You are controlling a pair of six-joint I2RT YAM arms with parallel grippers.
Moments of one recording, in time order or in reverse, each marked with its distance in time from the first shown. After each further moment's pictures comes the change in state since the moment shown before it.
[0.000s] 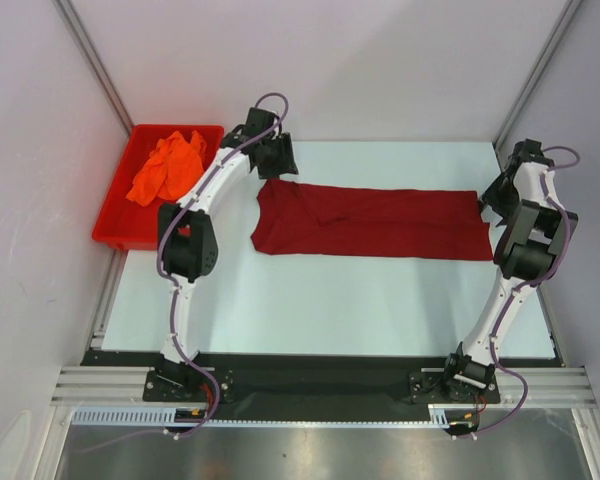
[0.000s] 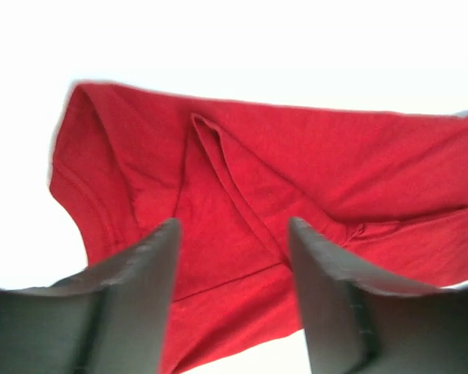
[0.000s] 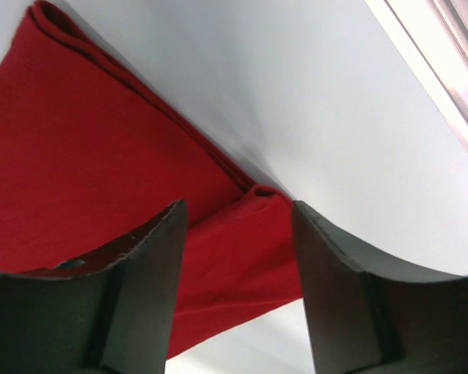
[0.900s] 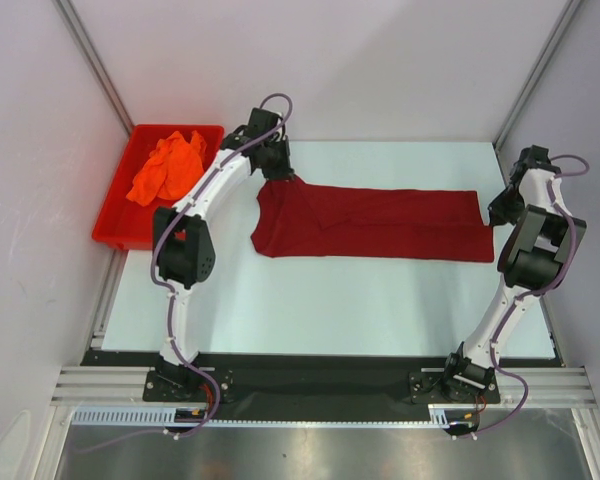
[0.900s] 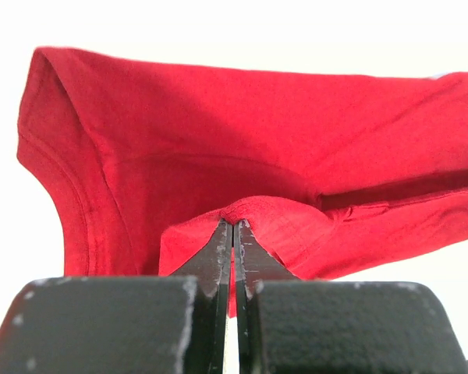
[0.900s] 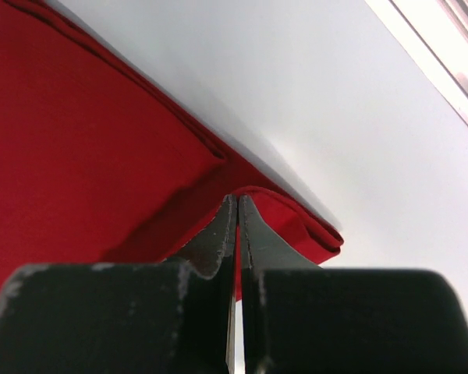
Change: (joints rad) left arm -0.033 -0.083 -0.065 -0.026 0.023 0.000; right arm -0.030 -0.117 -0.156 0.034 -0.003 0.040
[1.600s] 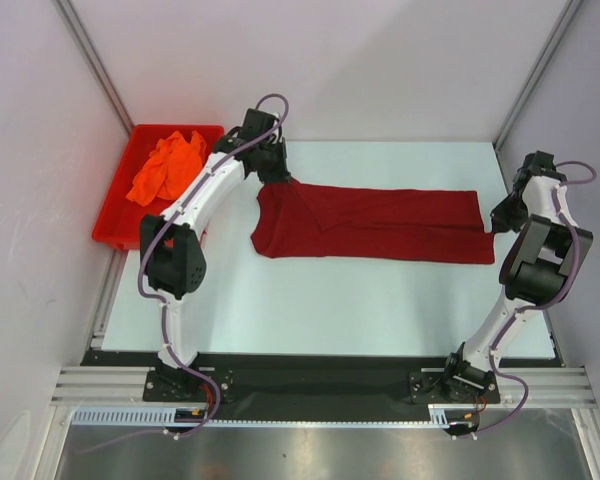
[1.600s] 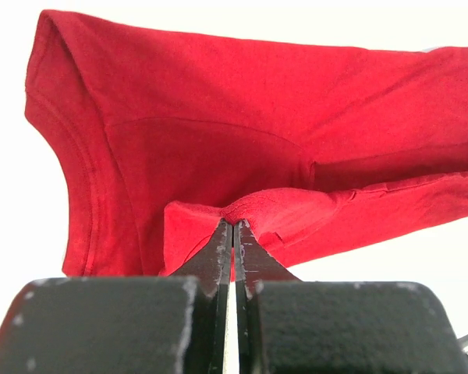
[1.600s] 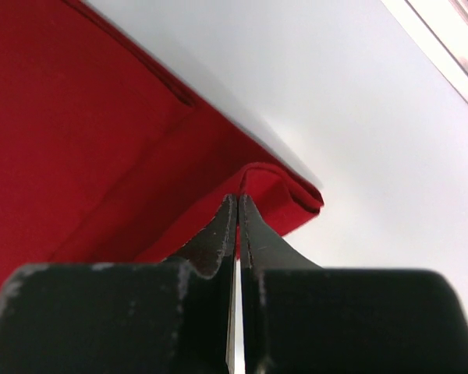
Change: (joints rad) left arm -0.014 -0.129 -0.104 -0.024 -0.014 0.001; right arm -0.012 -0.146 -0.144 0.005 0.000 0.007
